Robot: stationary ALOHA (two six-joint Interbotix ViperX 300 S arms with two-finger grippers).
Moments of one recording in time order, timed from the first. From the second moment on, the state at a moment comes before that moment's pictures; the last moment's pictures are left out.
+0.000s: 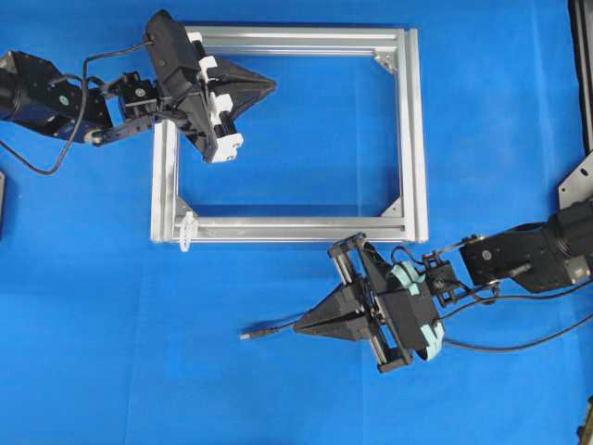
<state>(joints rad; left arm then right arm) 0.28 0.16 0.84 -0.11 -0.78 0.00 0.28 0.18 0.83 -0.11 -0.78 0.00</state>
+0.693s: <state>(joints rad) 0.29 0.15 0.84 -0.09 -0.75 0.00 0.28 0.15 0.83 -0.11 -0.71 0.04</state>
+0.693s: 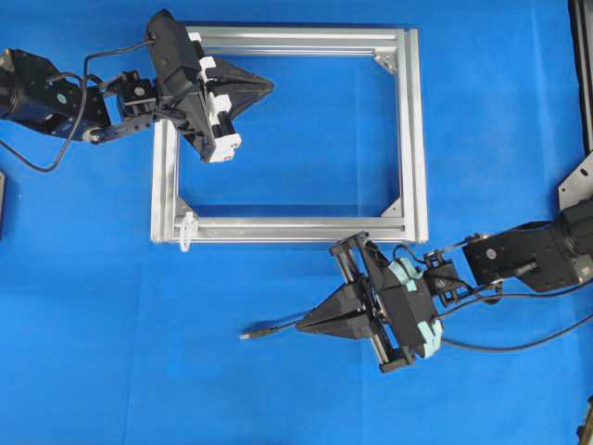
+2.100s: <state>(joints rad) 0.30 0.14 0.87 -0.09 -0.75 -0.01 0.28 0.38 0.72 -0.01 -0.69 0.13</state>
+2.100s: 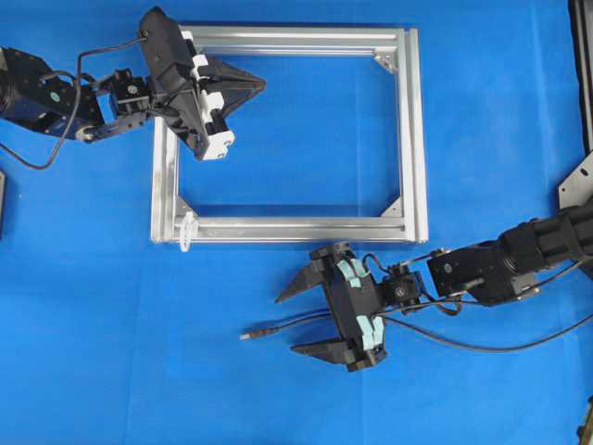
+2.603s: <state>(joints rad) 0.31 0.14 0.87 -0.09 -0.75 -0.01 0.28 0.38 0.72 -0.01 -0.69 0.13</state>
